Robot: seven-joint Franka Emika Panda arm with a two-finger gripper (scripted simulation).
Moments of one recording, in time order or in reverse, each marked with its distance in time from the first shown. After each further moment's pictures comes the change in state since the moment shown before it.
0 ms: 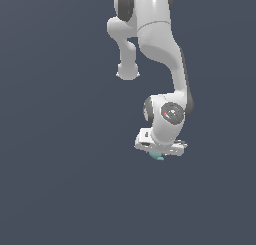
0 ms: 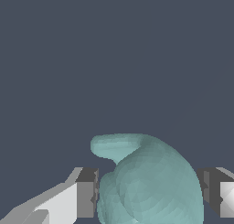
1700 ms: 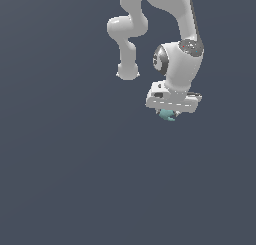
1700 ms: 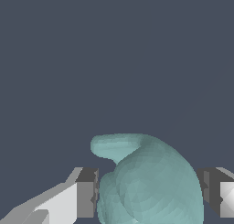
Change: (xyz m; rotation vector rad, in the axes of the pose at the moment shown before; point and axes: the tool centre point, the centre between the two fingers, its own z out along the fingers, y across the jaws) arm -0.138 -0.022 -0.124 0.000 0.001 -0.001
